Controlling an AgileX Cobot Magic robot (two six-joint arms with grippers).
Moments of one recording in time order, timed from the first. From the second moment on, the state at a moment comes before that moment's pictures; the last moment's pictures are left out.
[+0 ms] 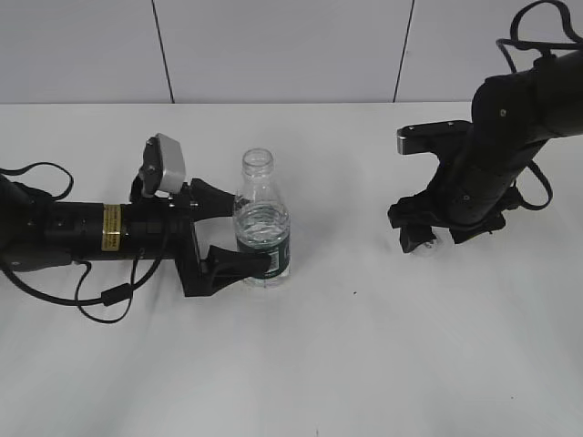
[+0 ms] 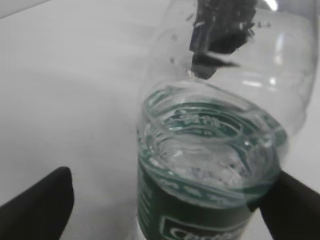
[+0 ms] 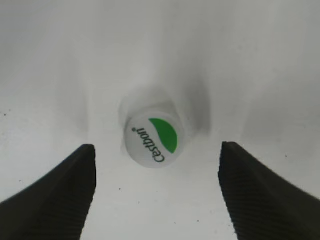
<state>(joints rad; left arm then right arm) -0.21 2.20 -0.91 1.24 -1.10 -0.43 0.34 1.99 -1.15 0.02 0.54 0.03</state>
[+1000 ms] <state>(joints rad) 0.03 1.66 -0.80 1.19 -0.50 -0.65 0.34 1.79 -1.27 -0.20 0.66 0.03</state>
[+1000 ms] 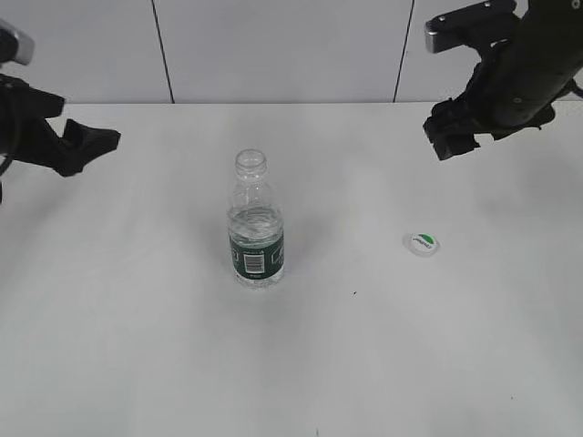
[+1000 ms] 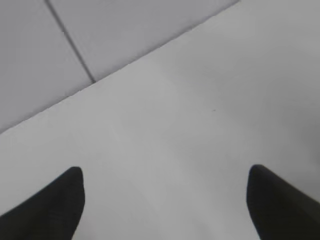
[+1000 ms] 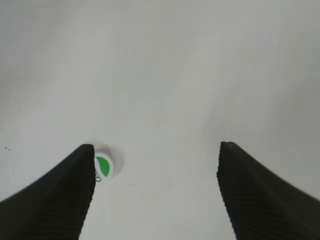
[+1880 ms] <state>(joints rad) 0.03 1.46 -0.80 0.71 0.42 -0.58 0.34 1.78 -1.50 -0.32 1.11 0.04</state>
